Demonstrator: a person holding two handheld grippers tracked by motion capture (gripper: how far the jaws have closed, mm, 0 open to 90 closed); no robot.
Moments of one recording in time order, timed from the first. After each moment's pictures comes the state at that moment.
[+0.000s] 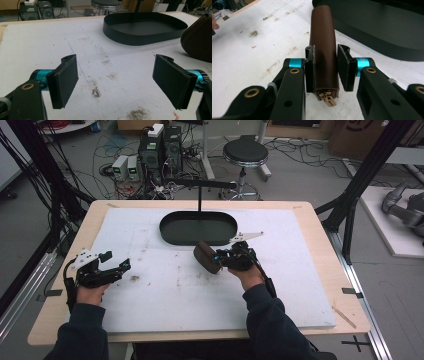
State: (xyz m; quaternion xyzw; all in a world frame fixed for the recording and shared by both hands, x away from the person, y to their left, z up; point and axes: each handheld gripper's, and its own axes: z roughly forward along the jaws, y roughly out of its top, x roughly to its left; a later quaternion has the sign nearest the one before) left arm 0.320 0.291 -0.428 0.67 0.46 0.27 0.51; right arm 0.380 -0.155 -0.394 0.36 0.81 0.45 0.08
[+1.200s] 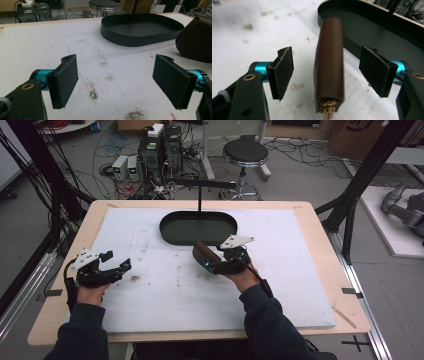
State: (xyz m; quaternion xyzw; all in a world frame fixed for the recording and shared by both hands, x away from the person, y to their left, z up) left arm 0.319 0.290 -0.428 0.67 0.45 0.27 0.52; right arm 0.372 -0.134 -0.397 0.28 0.83 0.45 0.17
